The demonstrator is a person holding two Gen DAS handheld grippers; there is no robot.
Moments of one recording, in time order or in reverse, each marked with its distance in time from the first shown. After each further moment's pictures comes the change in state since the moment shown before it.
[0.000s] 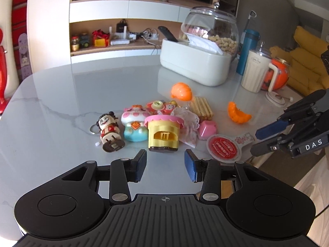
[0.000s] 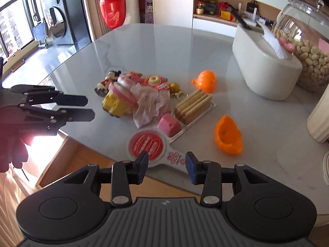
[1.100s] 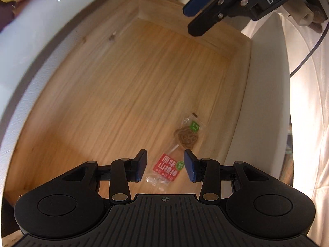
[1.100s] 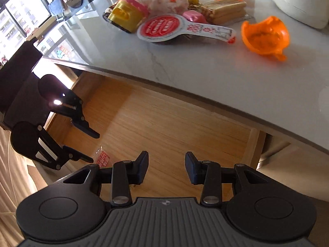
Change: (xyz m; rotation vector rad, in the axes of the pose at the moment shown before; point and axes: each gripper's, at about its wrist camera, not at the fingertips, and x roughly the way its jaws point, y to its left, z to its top) left arm 0.100 -0.062 -0.093 0.482 0.744 -0.410; right arm 0.058 -0.022 -0.077 0.016 0.198 0.182
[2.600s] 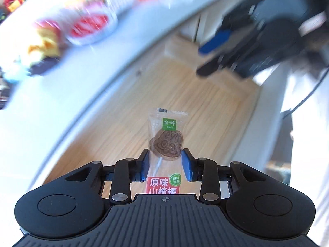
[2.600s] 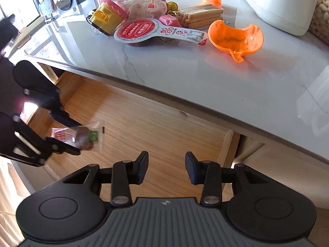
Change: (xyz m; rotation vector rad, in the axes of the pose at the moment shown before) left arm -0.086 -0.031 0.017 -0.150 -0.186 0.183; right arm -0.016 0.000 -0.009 -0.053 -0.051 -0.120
